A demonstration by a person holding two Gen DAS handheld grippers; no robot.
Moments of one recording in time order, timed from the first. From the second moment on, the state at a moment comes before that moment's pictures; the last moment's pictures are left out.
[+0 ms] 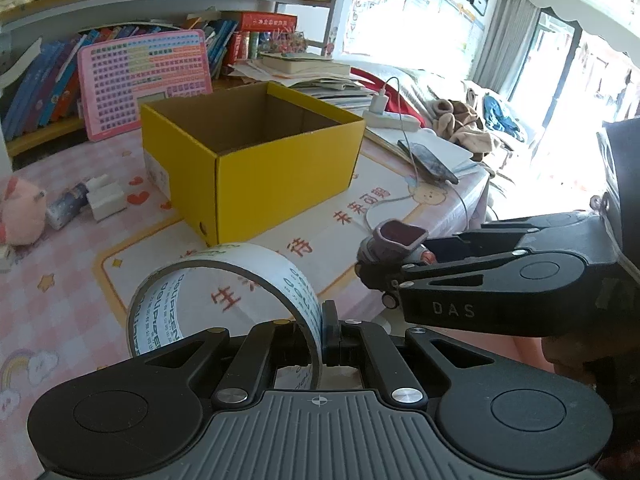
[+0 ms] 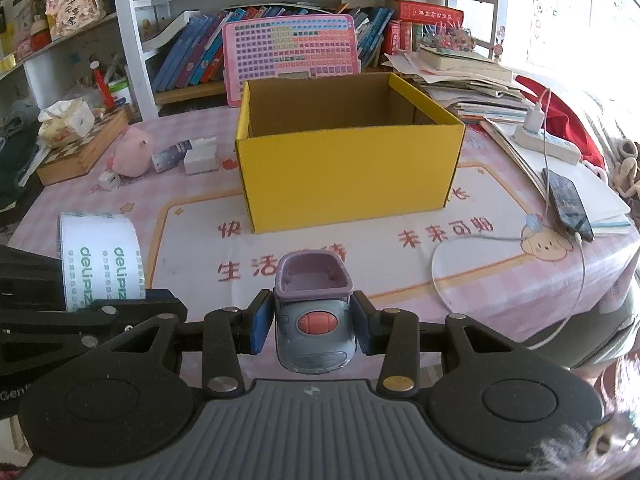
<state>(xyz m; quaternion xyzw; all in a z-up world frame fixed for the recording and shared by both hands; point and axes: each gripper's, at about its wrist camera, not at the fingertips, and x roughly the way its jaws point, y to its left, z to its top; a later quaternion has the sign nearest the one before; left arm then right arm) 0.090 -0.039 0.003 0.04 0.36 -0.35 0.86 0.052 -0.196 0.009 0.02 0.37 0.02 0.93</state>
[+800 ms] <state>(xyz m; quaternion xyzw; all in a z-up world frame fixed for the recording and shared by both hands) 0.203 -0.106 0.061 0.08 0.28 -0.33 0.90 0.190 -0.264 0.064 -0.04 0.30 0.08 0.95</state>
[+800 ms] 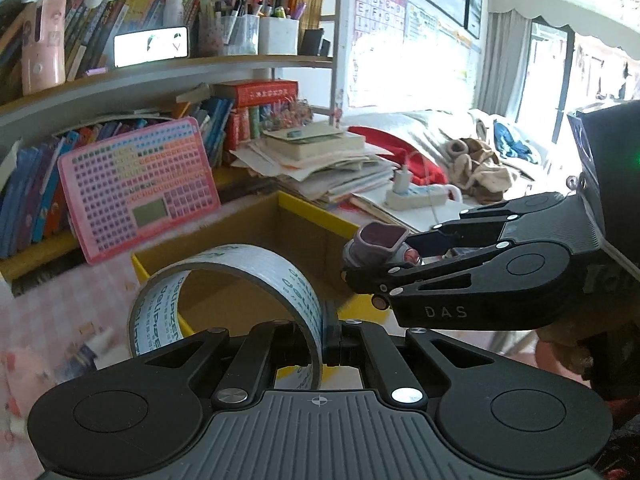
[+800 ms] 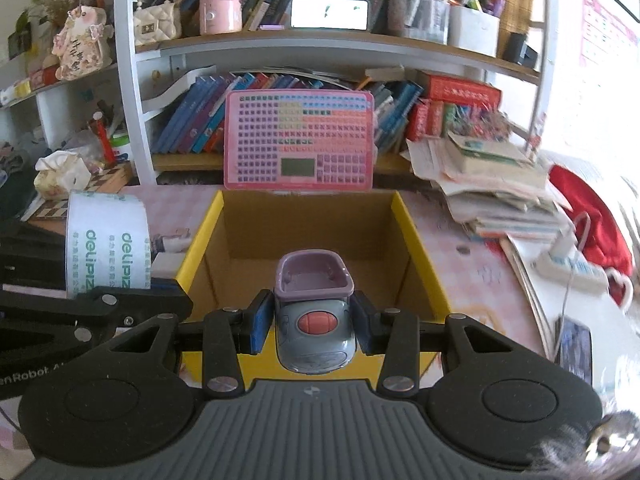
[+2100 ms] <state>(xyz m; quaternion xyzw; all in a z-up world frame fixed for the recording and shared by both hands) 0.360 -0.196 -0.036 0.29 0.44 -0.29 0.80 0.404 -0.258 -0.038 -0.34 0.44 0.29 0.78</state>
